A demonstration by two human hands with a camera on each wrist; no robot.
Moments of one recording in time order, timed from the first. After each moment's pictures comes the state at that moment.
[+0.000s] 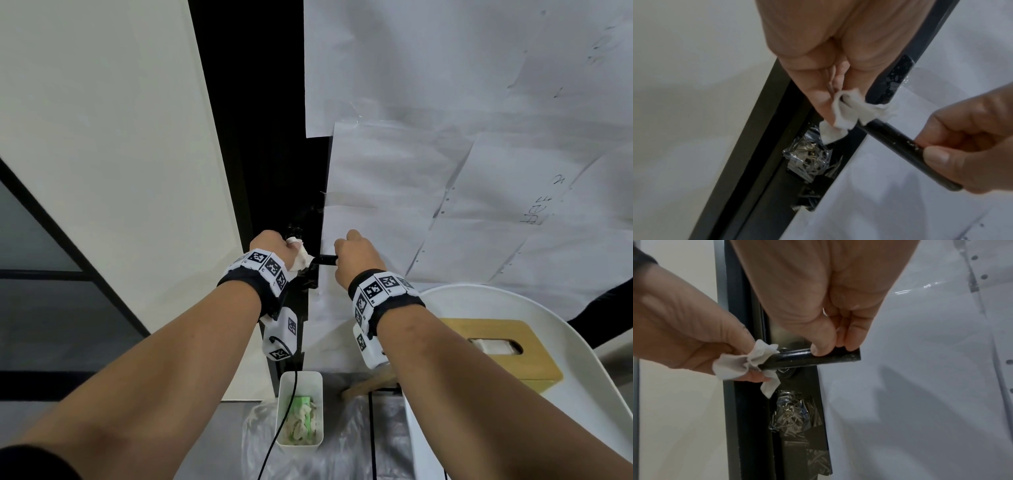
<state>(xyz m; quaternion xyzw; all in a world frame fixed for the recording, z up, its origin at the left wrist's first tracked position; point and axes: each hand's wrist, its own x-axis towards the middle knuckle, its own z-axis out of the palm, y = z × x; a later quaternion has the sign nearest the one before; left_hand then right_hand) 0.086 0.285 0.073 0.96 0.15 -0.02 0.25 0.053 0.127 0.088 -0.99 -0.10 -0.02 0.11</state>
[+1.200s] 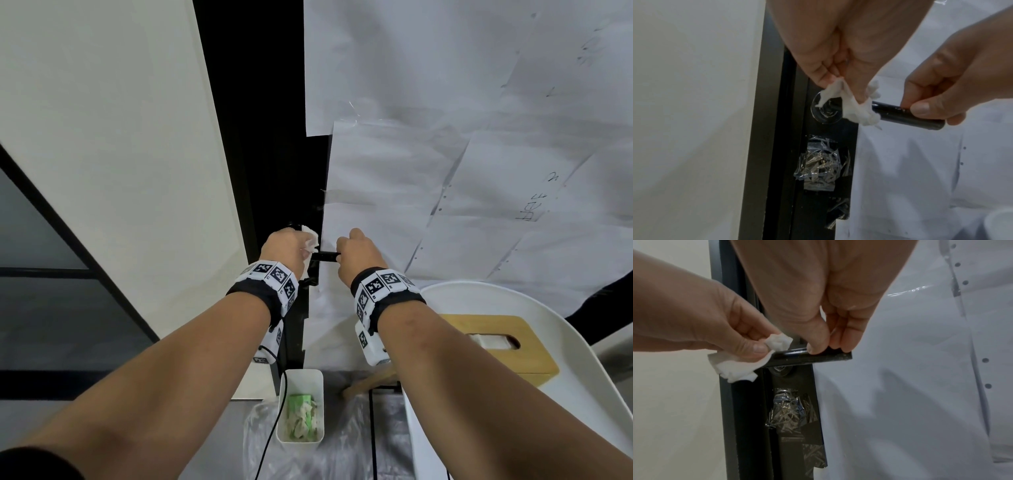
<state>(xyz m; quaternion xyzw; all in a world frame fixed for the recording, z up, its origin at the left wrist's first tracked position) 0.061 0.272 0.080 0.98 -0.02 0.02 0.22 0.057 0.122 0.075 -0.99 -0.09 -0.03 0.11</state>
